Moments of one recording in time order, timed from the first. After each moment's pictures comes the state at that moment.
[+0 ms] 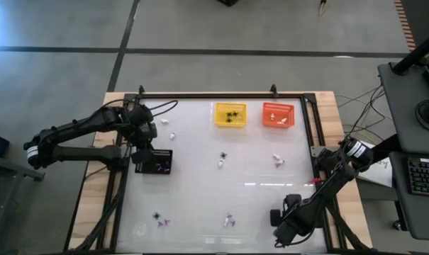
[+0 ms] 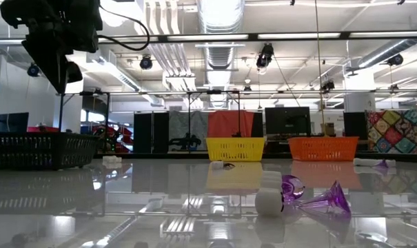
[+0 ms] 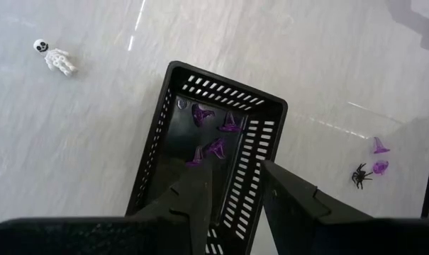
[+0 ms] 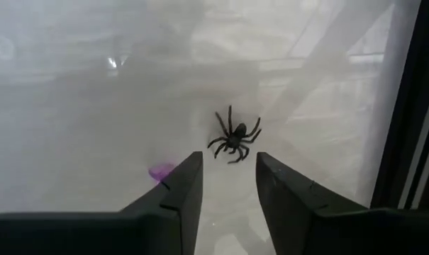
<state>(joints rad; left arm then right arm) 0.43 0.92 0.84 -1.19 0.33 0.09 0.86 1.81 1.18 -1.02 -0.24 2.47</state>
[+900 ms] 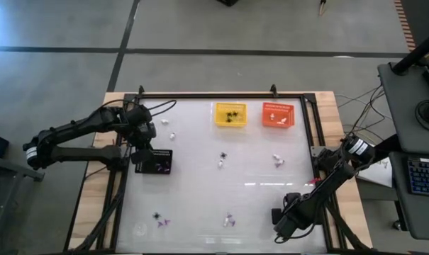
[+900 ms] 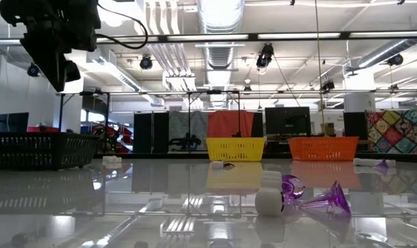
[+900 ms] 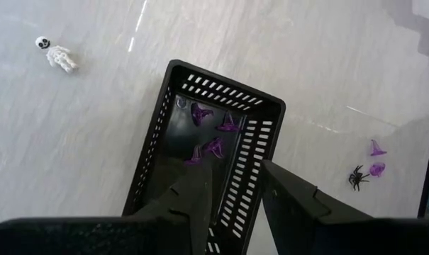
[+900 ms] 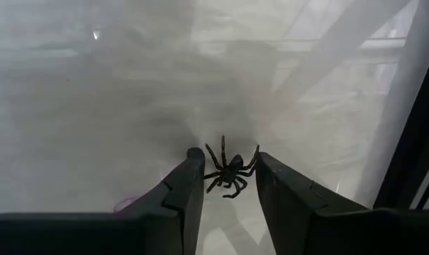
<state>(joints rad) 0.43 0.90 0.84 -1.20 0.33 0.07 0.87 1.81 1.02 -0.83 -0.33 2.44</state>
